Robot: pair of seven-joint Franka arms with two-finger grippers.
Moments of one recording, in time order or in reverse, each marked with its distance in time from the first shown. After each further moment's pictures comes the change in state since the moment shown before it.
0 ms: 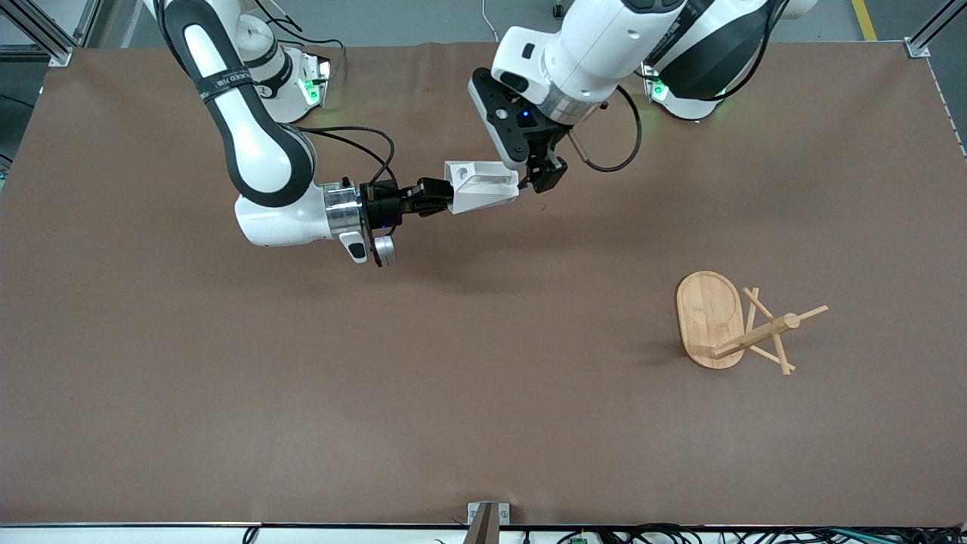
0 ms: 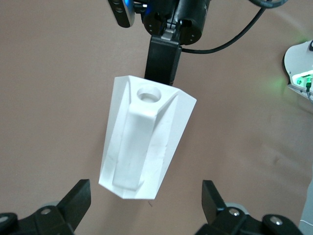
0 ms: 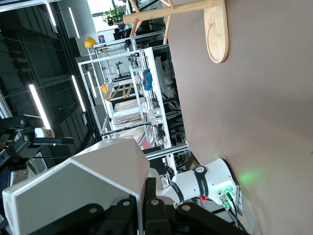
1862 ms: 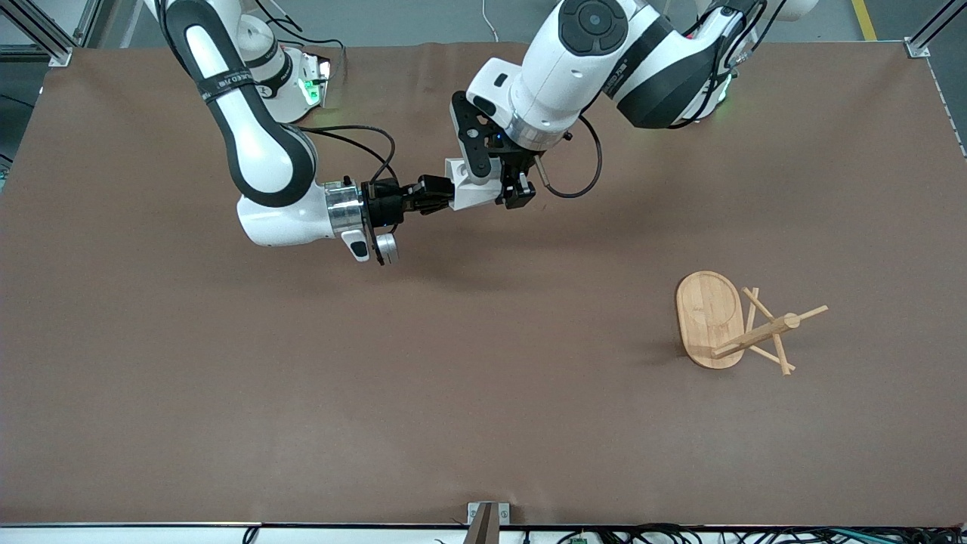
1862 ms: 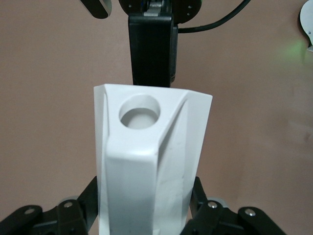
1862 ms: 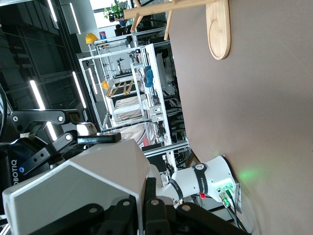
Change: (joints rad) left arm -0.045 0.065 0.004 -0.030 0.075 0.073 0.127; right arm 0.001 0.001 0.001 -0.007 0.001 -0.014 -0.015
